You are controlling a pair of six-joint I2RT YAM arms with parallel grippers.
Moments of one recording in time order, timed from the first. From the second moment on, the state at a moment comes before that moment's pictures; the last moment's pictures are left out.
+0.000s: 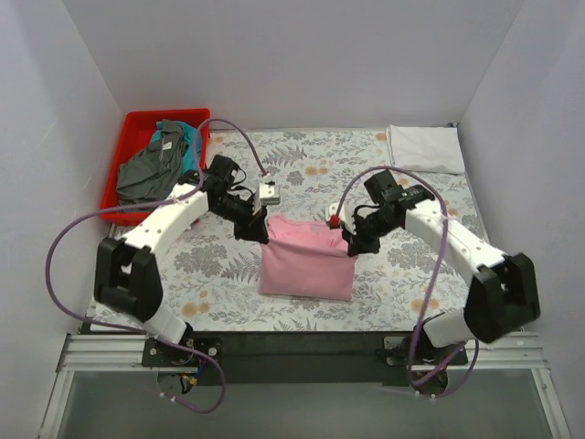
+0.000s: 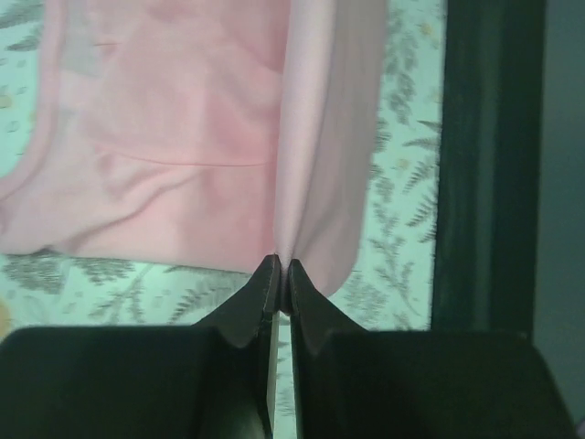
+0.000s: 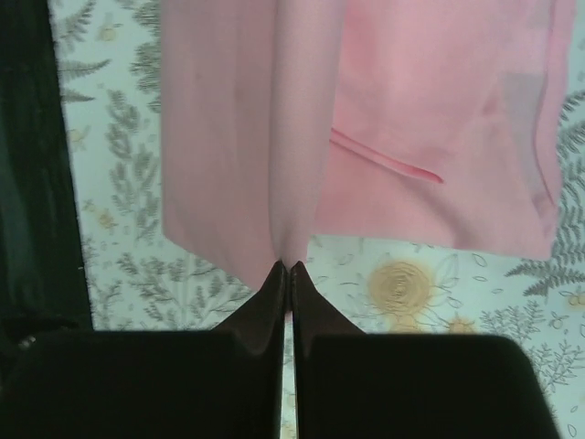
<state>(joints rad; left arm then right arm) -0.40 1.50 1.22 -0.99 0.88 0.87 0.52 1.33 1.05 -0.97 -0.63 -0.98</state>
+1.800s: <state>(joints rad) -0.62 1.61 0.86 -0.16 0.86 0.69 0.40 1.87 1.12 -0.35 -1.02 0.03</state>
